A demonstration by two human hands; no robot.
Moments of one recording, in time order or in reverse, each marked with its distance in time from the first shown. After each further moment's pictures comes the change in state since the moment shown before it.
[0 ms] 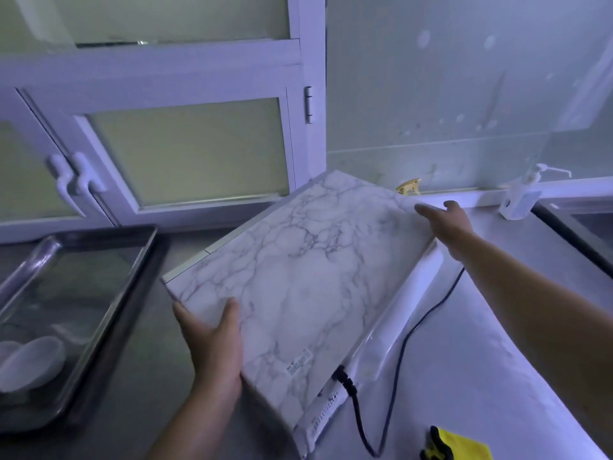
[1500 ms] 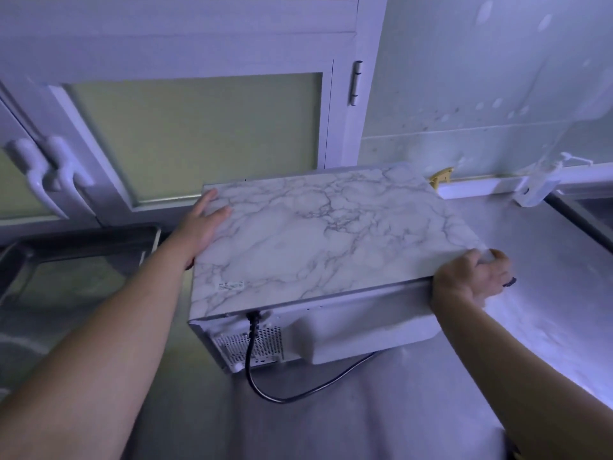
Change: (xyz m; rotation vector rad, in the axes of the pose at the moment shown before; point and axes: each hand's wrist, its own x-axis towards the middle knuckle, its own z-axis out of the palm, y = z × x) left_hand 0.362 0.037 -0.006 0.277 -0.649 0.112; right_hand -0.124 -0.027 0.167 0.172 0.845 0.290
